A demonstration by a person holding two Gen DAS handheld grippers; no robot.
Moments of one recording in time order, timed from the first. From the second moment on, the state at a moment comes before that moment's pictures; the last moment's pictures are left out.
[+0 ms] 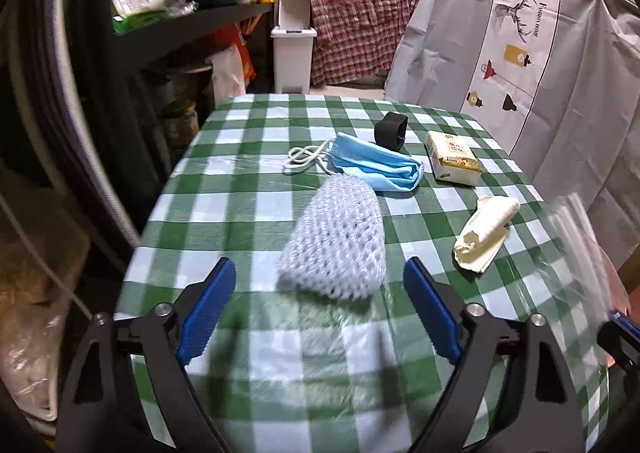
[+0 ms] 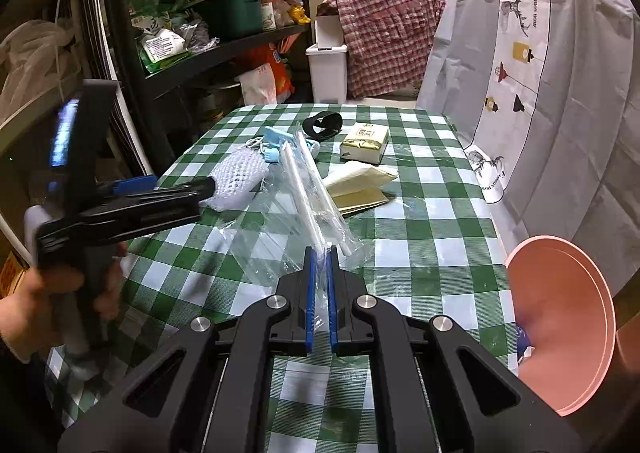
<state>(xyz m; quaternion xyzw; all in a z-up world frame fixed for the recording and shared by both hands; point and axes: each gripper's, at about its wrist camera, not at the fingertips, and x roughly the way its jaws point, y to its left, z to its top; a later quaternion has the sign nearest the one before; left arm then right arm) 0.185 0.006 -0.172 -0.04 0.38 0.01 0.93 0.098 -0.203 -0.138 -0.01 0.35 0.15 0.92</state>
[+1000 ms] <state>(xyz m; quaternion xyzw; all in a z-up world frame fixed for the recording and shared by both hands) 0.176 -0.012 -0.154 -0.06 0.38 -0.07 0.92 0.102 -0.214 -0.134 -0.01 0.35 0.15 0.92</state>
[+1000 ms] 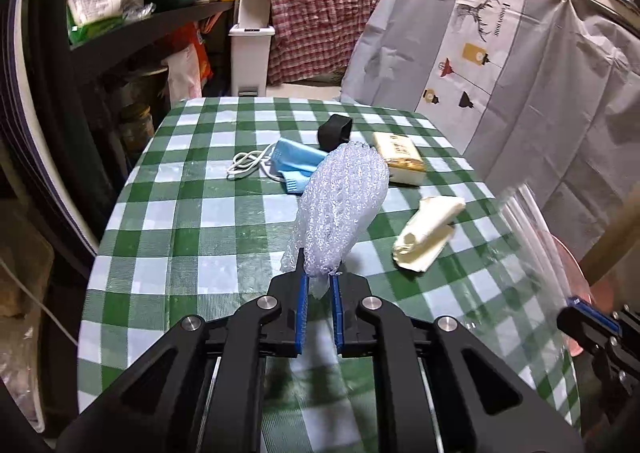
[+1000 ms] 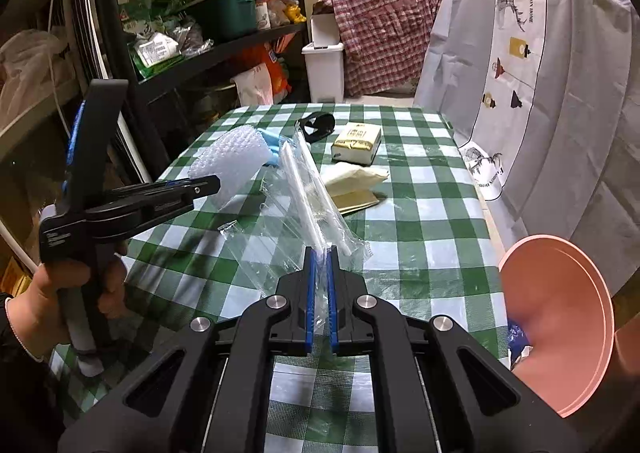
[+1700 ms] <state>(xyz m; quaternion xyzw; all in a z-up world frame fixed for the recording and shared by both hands) 0.129 -0.150 -0.081 -0.01 0.37 -0.18 0.91 0.070 -0.329 -0.047 0.01 0.29 0.04 0.96</state>
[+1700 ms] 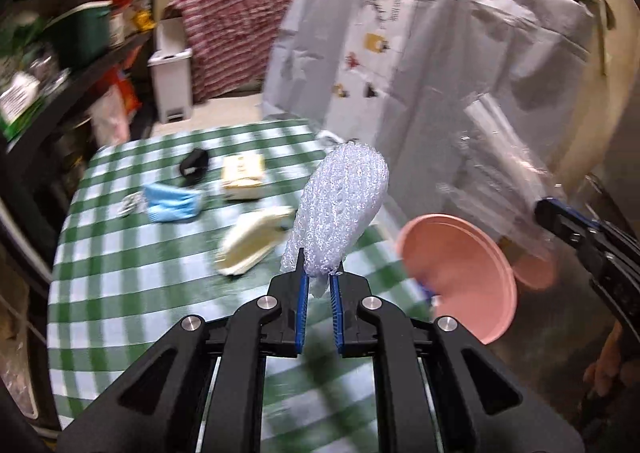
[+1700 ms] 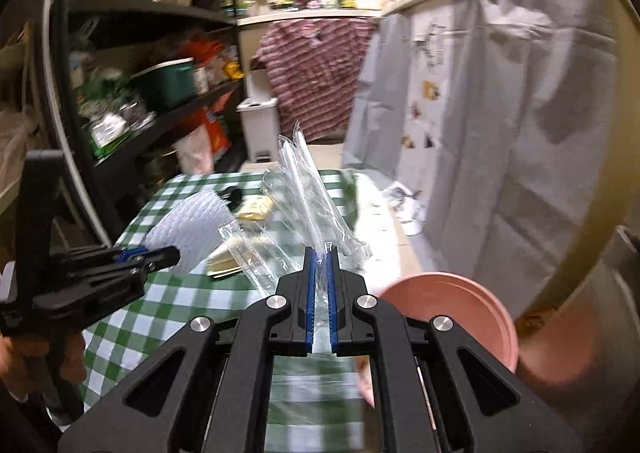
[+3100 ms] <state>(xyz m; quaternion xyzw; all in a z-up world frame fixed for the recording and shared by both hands) 0.143 -0.316 -0.120 0.05 0.42 -0.23 0.87 0.064 -0.479 -0.095 0.09 0.36 -0.09 0.92</state>
